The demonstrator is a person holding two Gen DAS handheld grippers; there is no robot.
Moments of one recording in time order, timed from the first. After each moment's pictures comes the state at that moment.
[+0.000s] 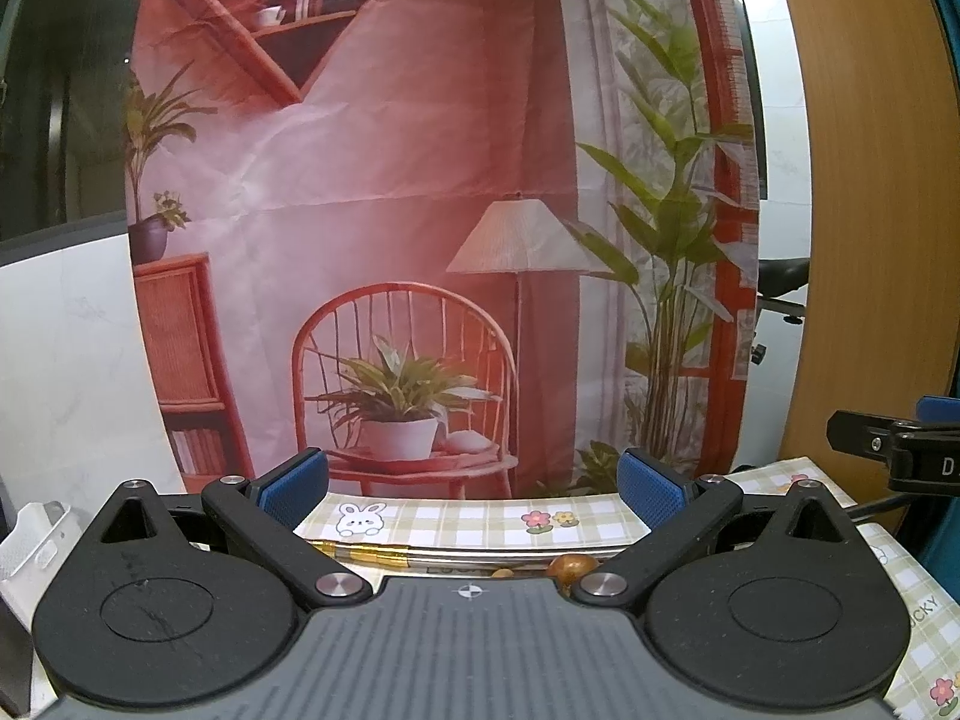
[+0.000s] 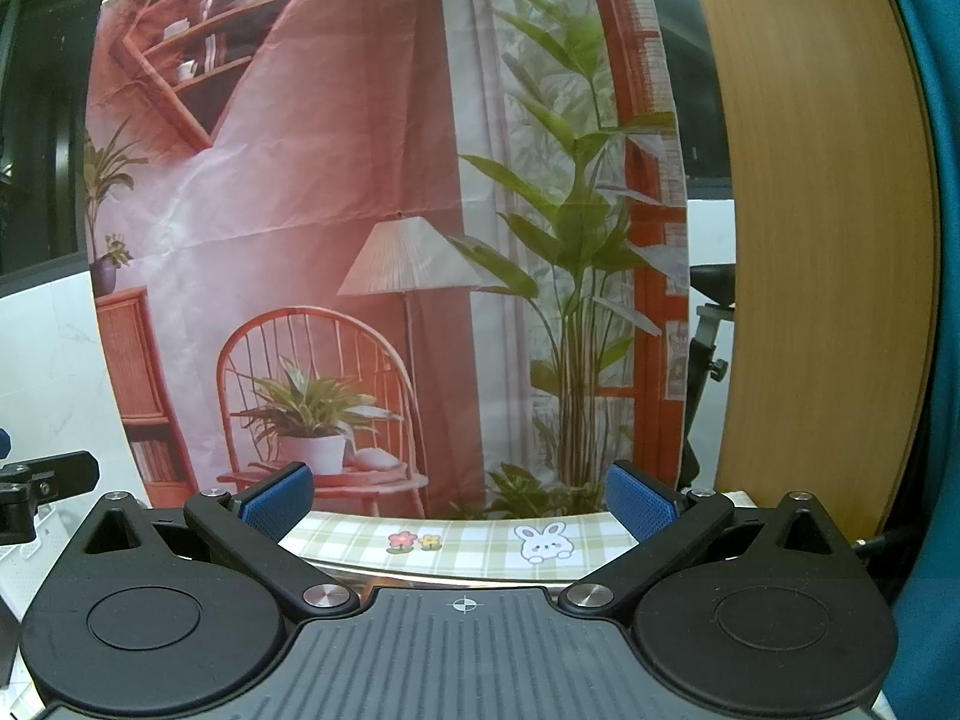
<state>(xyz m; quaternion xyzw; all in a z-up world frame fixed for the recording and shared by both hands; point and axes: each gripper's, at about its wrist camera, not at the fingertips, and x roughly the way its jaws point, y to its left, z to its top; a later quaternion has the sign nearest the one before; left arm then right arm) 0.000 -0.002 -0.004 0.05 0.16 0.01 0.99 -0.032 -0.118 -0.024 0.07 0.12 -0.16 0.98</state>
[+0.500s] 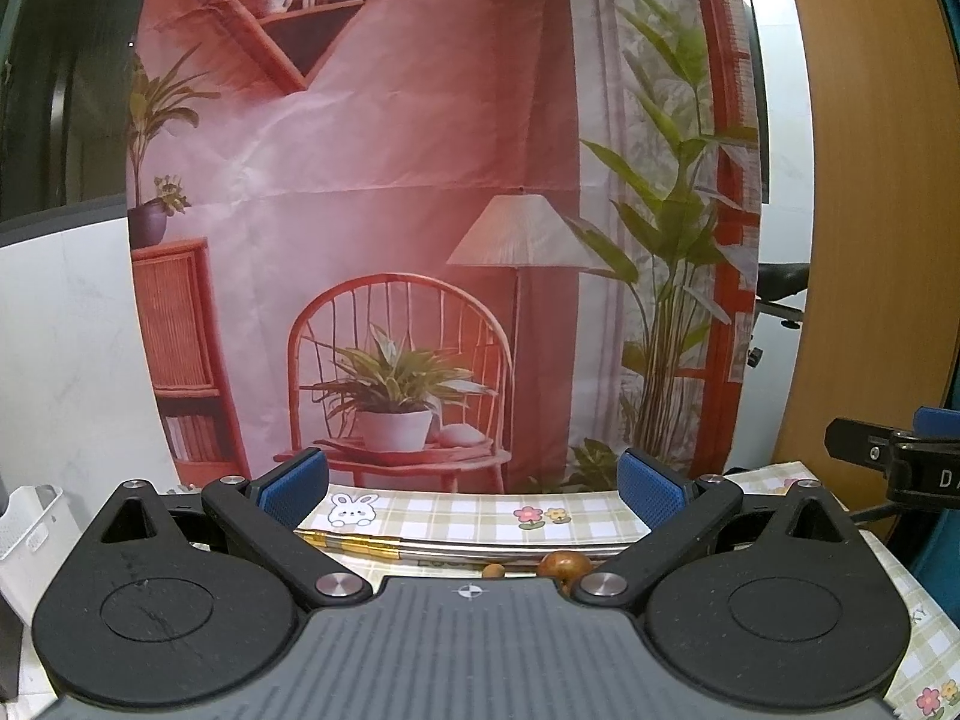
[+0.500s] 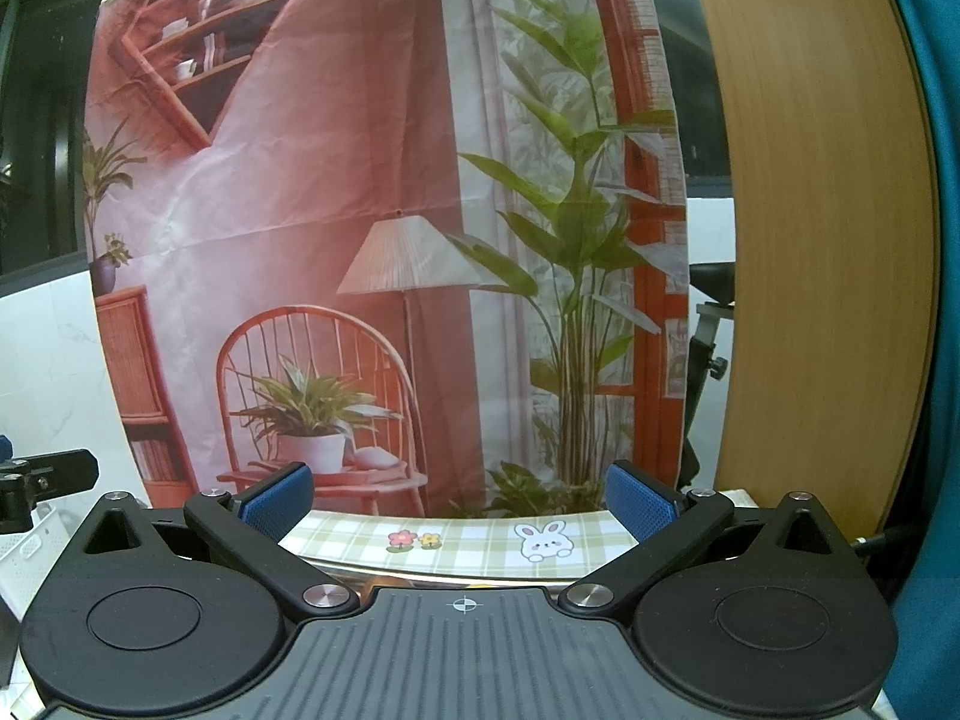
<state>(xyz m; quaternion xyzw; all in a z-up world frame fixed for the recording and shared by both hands) 0.003 -0.002 -0.003 0.03 0.16 0.01 0.99 -0.033 -0.119 -0.024 0.07 0.12 -0.16 0.98</state>
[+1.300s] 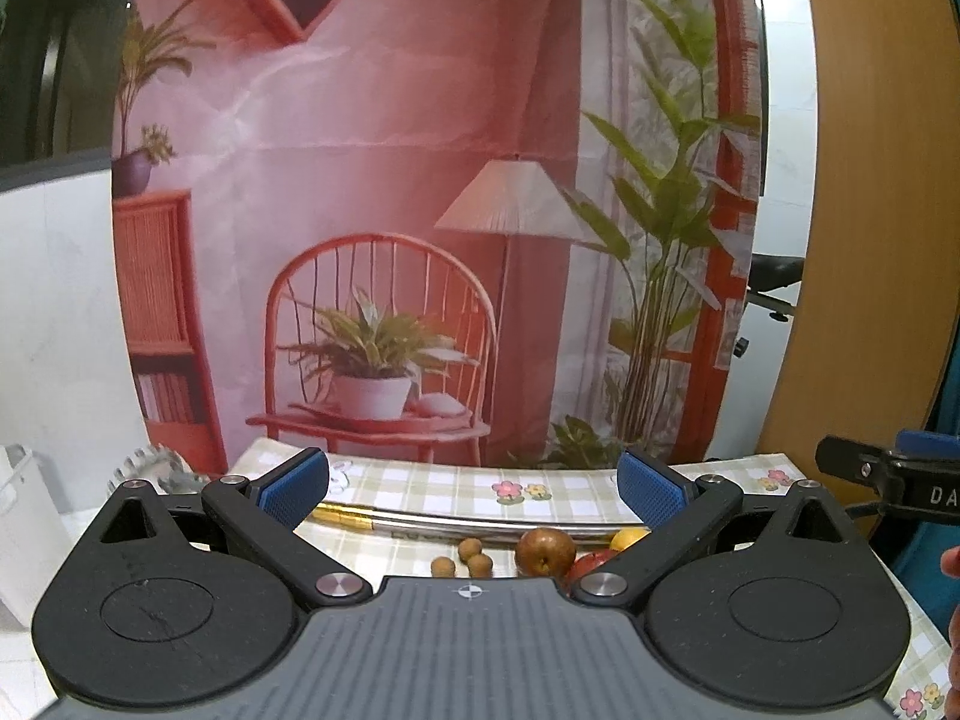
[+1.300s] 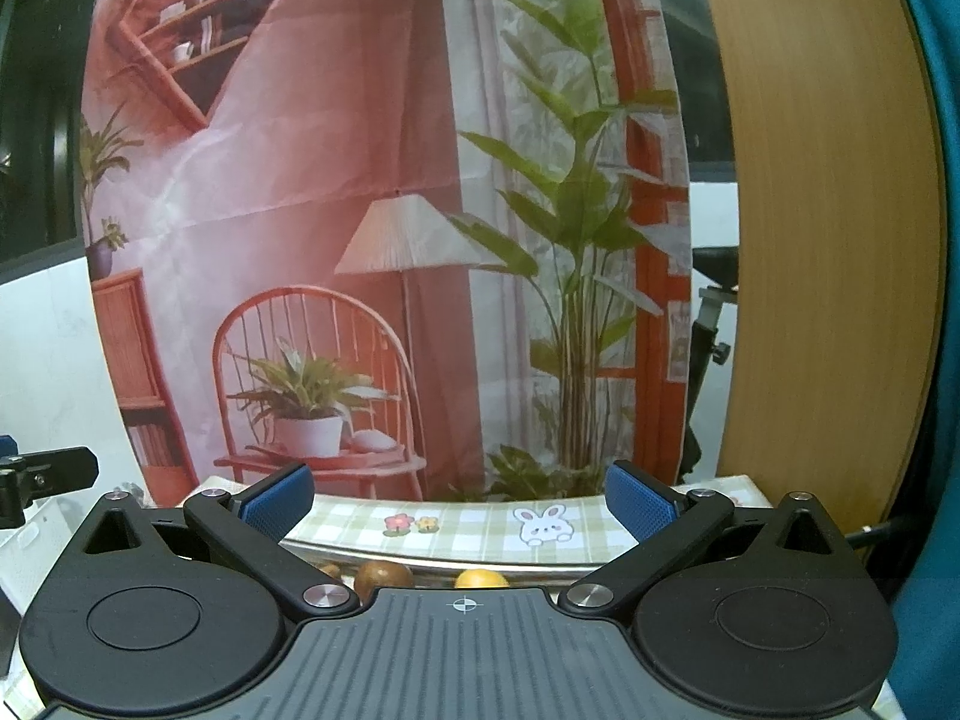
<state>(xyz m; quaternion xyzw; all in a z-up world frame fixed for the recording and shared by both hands) 0.024 0.011 -0.029 -0.01 0.19 -0.01 0.98 -0.021 -0.126 -0.045 0.08 0.14 -0.15 0.98</state>
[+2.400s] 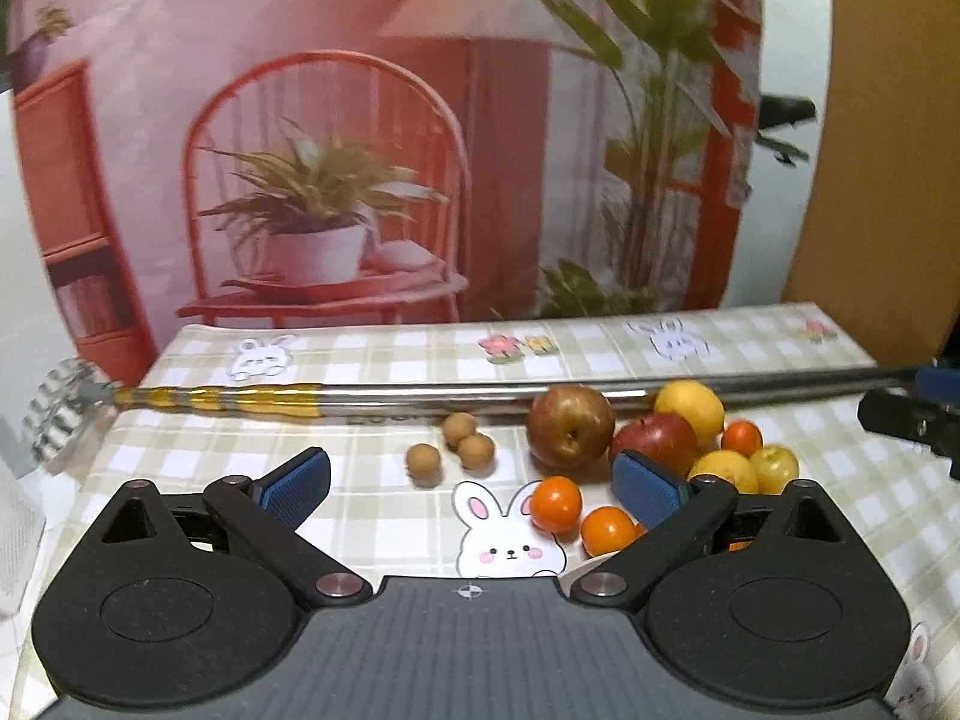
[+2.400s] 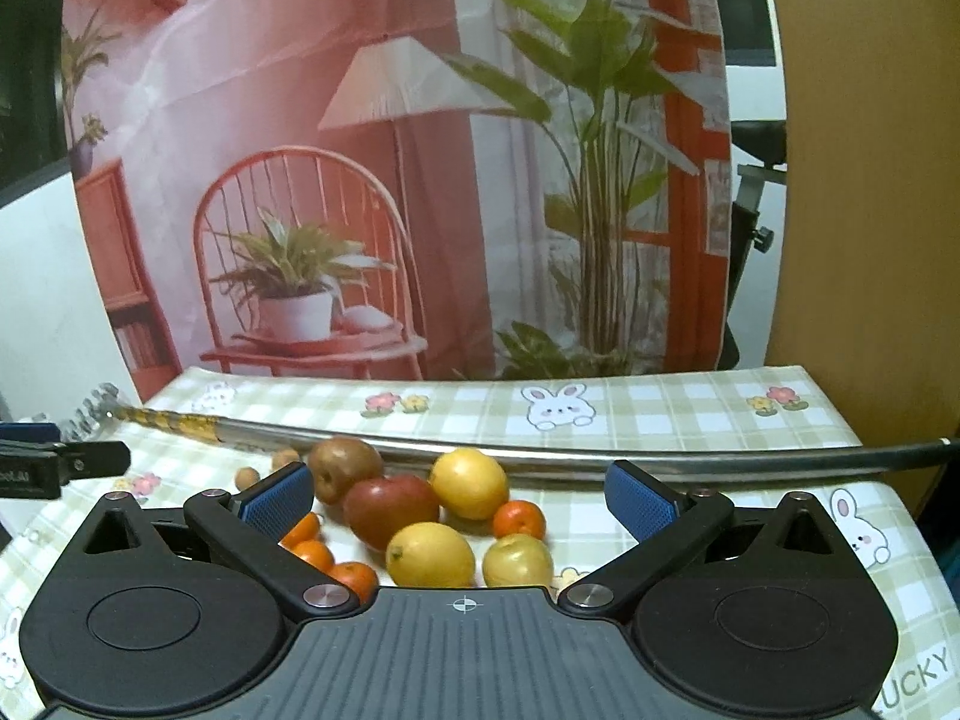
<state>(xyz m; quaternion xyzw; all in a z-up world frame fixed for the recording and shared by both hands) 0.140 0.013 -0.165 0.04 0.31 -0.06 0.95 0.052 -0.172 -0.161 0.10 0.23 -0.12 0.96</state>
